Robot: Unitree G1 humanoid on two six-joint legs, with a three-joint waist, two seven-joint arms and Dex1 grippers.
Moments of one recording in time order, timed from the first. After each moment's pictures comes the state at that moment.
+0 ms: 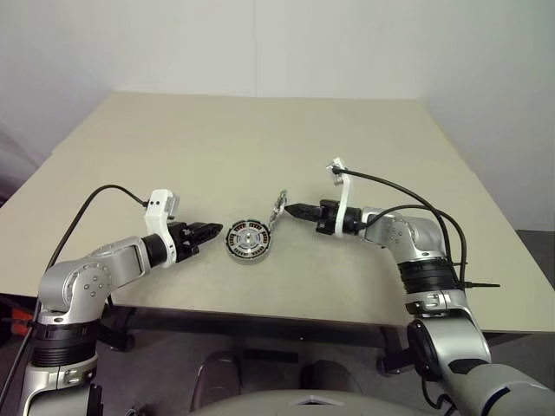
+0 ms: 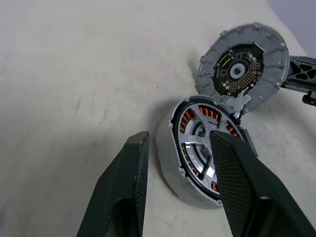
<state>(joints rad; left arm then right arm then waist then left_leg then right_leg) -0.22 0.52 0.22 -0.24 -0.87 1.10 -0.37 -0.62 -0.24 -0.03 0.28 0.53 0.95 0.79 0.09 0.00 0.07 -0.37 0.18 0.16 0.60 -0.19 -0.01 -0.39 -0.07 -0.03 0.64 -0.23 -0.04</state>
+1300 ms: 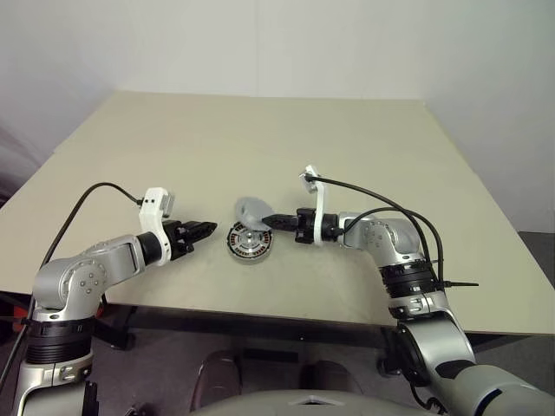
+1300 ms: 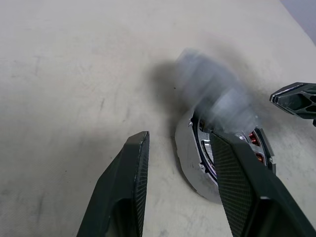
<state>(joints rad) -0.23 0.55 0.23 -0.22 -0.85 1.10 -0.38 -0.61 -0.20 0.05 0.22 0.54 1.02 0.74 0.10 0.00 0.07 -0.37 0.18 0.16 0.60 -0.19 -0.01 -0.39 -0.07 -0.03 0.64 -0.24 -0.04</state>
